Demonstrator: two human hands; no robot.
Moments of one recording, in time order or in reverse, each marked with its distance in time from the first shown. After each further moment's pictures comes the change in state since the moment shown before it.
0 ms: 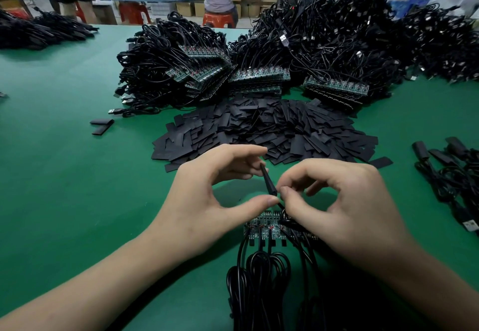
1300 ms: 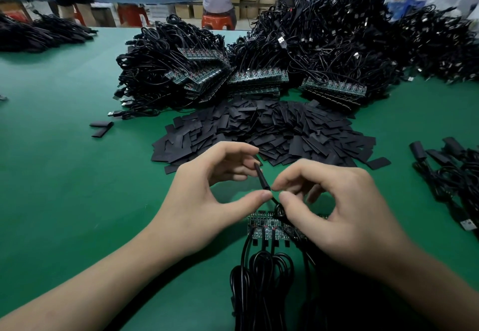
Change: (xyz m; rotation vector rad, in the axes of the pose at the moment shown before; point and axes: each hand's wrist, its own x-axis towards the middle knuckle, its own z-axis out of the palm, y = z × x) left_hand 0.001 -0.006 -0.001 -0.099 -0.004 -0.061; right_hand -0.004 -0.002 -0.001 0.033 -0.068 0.056
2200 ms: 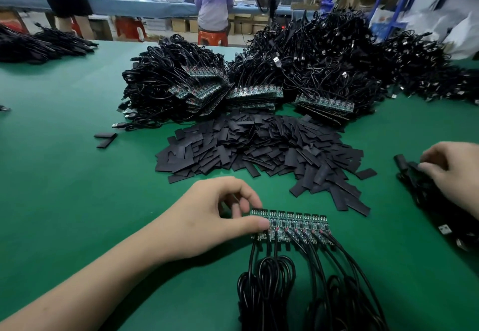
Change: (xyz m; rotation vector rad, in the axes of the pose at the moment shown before) left_hand 0.000 0.006 -0.016 0.184 -0.323 -0.259; right_hand -0.029 0.257 -0.177 -0.826 0.229 0.593
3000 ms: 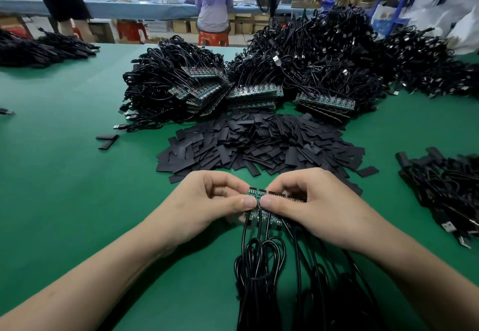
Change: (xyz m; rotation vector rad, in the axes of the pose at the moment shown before) left_hand 0.002 0.003 -0.003 -0.462 0.051 -0.133; right_hand -0.136 -0.275 -0.079 0.714 -0.597 -0.435
